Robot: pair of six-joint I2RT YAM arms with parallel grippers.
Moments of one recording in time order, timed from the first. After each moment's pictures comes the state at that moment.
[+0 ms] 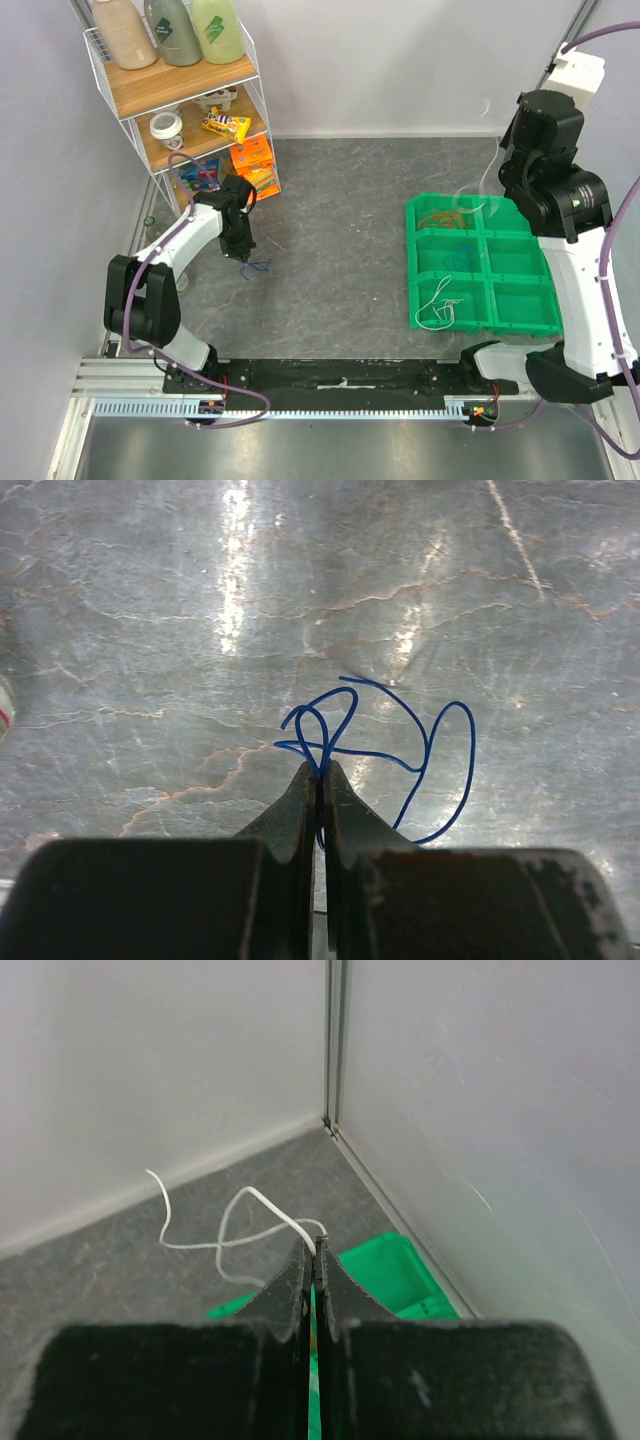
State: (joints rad) left arm -0.26 1.57 1.14 -0.90 -0.12 -0.46; right arm 0.32 1.30 1.94 -0.78 0.83 0.16
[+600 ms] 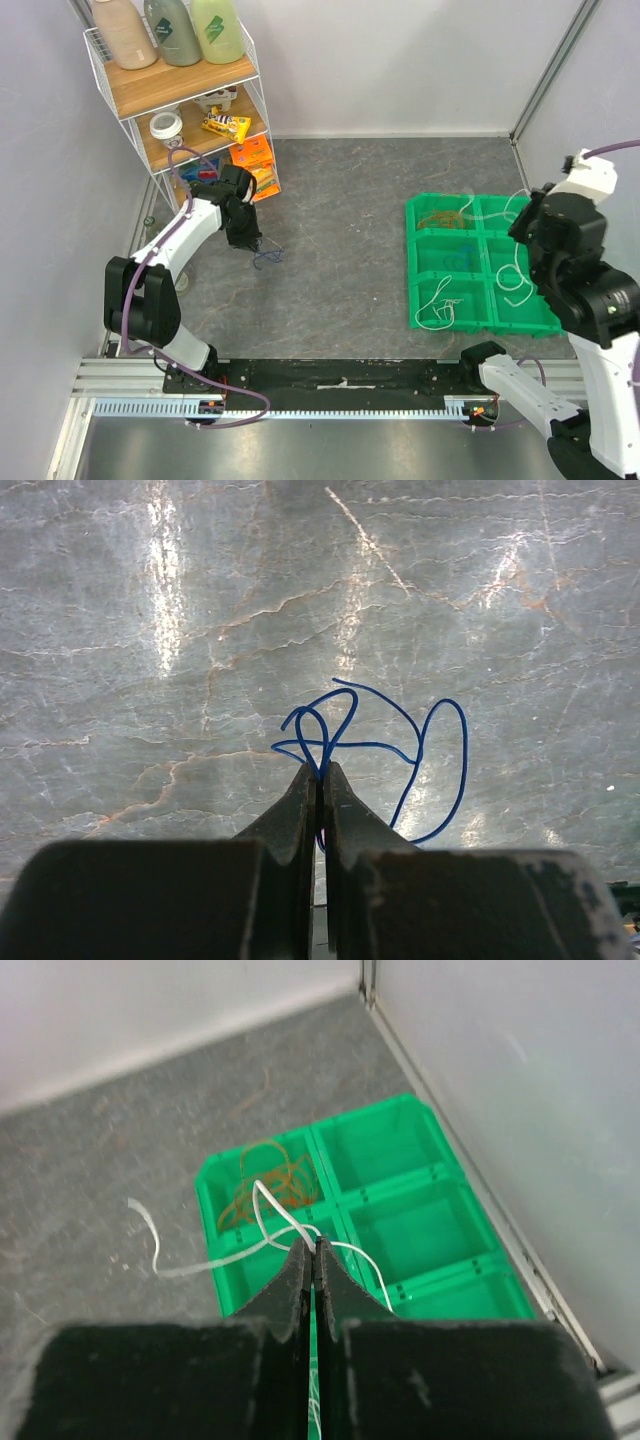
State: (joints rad) left arm -0.26 1.57 1.21 -0.88 0.03 -0.46; right arm 0.32 0.84 1.52 -1.02 0.63 0.33
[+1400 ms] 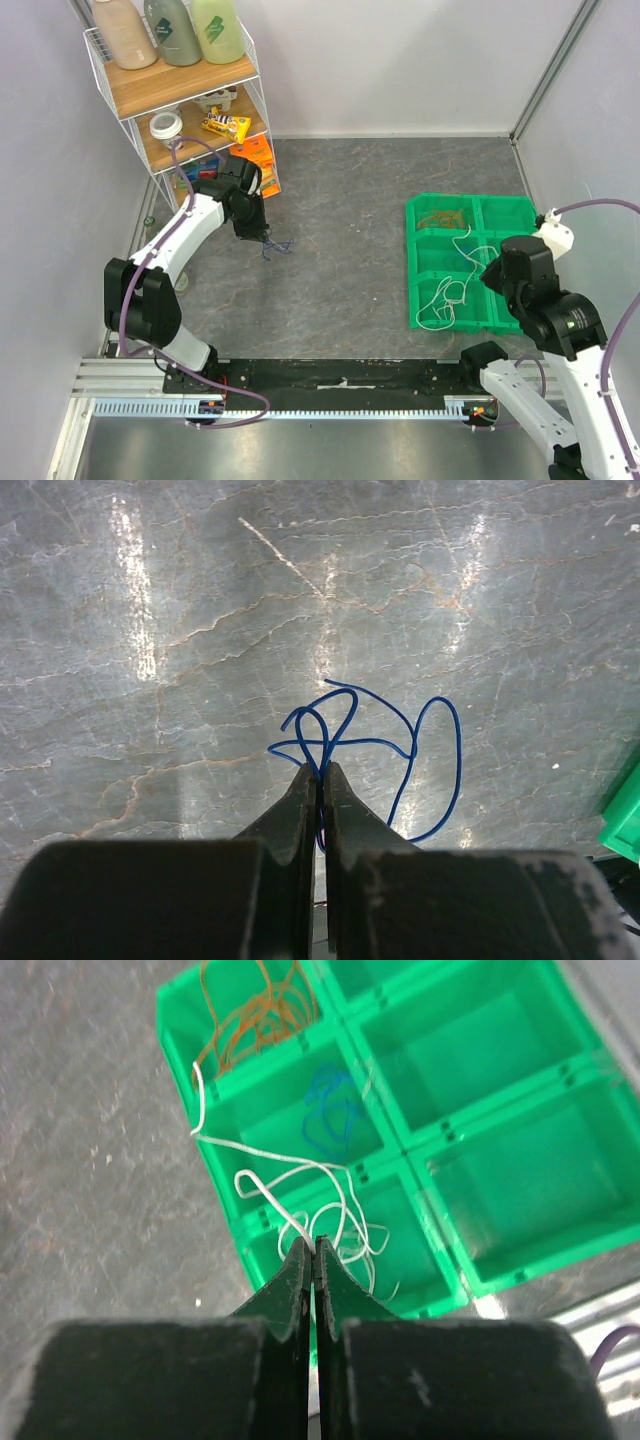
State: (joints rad) left arm -0.30 1.57 1.29 -0.88 0.09 -0.46; right arm 0.32 0.63 1.08 -1.12 0.51 0.69
